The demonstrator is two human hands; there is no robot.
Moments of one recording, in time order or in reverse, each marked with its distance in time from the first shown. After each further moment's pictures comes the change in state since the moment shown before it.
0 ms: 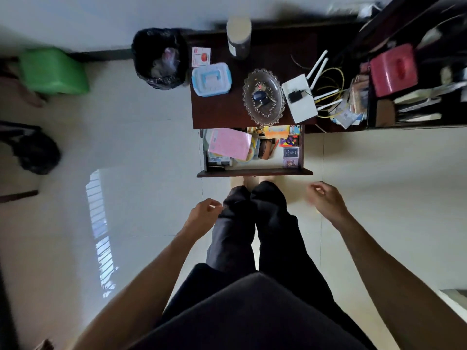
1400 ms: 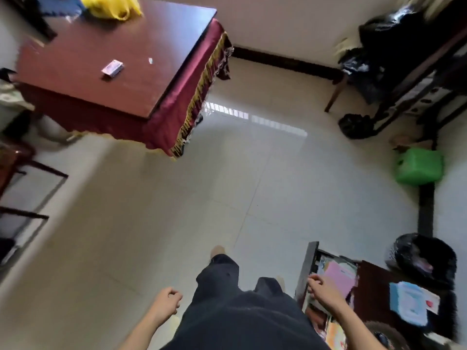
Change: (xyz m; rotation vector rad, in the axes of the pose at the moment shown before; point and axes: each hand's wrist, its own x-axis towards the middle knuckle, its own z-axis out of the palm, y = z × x) left_hand -0.351 -0.119 0.453 -1.909 0.706 -0.778; right_hand -0.190 -0.077 0.140 -1.549 -0.819 -0.804
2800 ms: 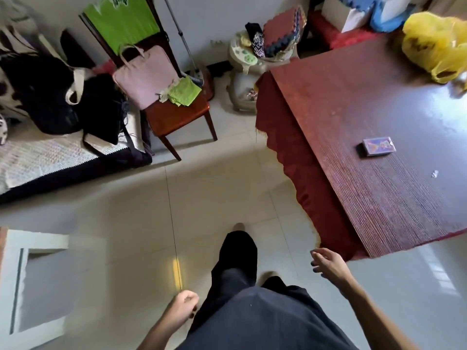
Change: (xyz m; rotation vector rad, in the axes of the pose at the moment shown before) left_hand 0.216 -0.042 -0.420 -0.690 0.177 -0.270; right_hand 0.141 -0.731 0.469 -0.668 -0.394 -0.464
